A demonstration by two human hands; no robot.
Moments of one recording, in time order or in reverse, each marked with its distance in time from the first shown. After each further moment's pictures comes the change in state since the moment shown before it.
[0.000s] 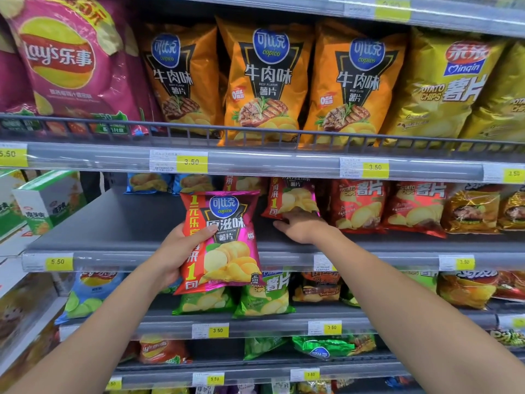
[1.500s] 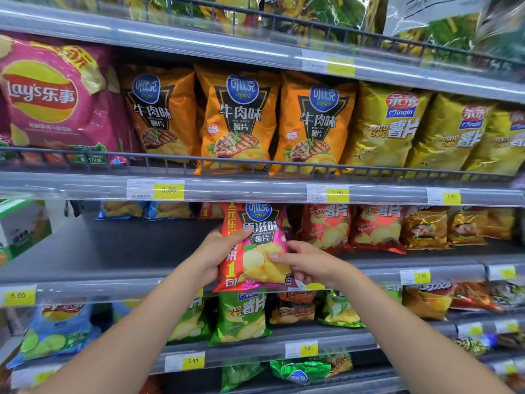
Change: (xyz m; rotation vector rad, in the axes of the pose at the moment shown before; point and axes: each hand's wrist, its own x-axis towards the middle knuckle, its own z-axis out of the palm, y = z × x) left_hand 0.025 0.030 0.110 -0.002 -0.123 -0.059; right_hand -0.111 0.026 -0.025 0.944 -0.153 0.025
